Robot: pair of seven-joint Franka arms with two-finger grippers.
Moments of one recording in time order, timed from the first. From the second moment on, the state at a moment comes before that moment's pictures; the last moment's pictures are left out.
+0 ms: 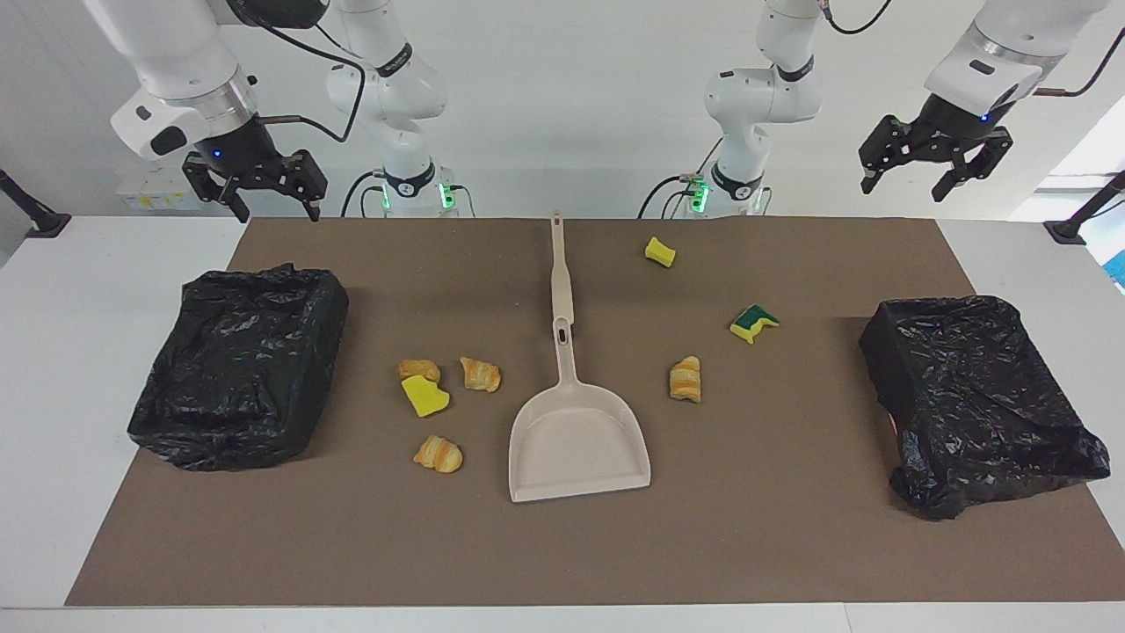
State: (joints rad) left arm -0.09 0.00 0.02 -1.37 -0.03 1.35 0.12; right arm -0.06 0.02 0.08 -1.47 -0.01 1.42 -0.03
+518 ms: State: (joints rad) left arm -0.09 0.00 0.02 -1.38 -0.03 1.35 0.12; right arm -0.02 0.07 0.08 -1.49 -0.01 1.47 0.02
